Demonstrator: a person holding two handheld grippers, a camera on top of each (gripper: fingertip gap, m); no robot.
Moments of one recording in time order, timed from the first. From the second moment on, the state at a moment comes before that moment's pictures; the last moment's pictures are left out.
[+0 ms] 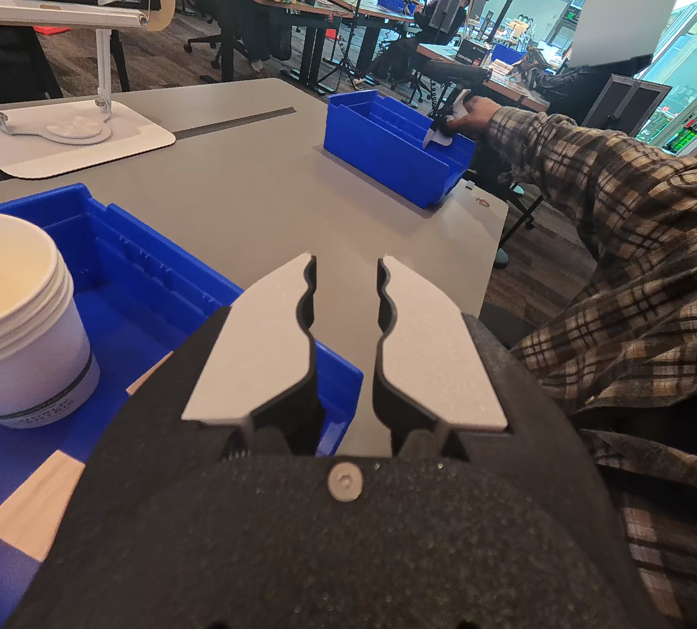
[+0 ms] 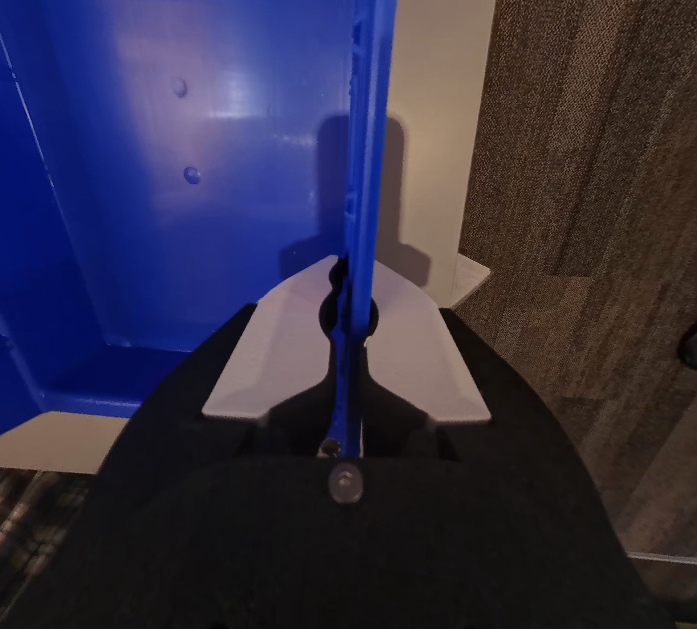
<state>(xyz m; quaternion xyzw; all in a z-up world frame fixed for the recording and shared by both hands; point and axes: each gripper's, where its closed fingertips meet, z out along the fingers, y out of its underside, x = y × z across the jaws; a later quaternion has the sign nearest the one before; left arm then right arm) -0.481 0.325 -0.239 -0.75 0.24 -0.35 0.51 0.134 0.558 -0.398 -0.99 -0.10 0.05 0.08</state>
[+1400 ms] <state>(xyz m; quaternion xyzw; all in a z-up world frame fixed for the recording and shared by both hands) -0.620 0.314 -0.242 -0.84 0.07 -0.16 0.51 -0.208 0.480 -0.253 -0.76 -0.32 0.26 0.50</state>
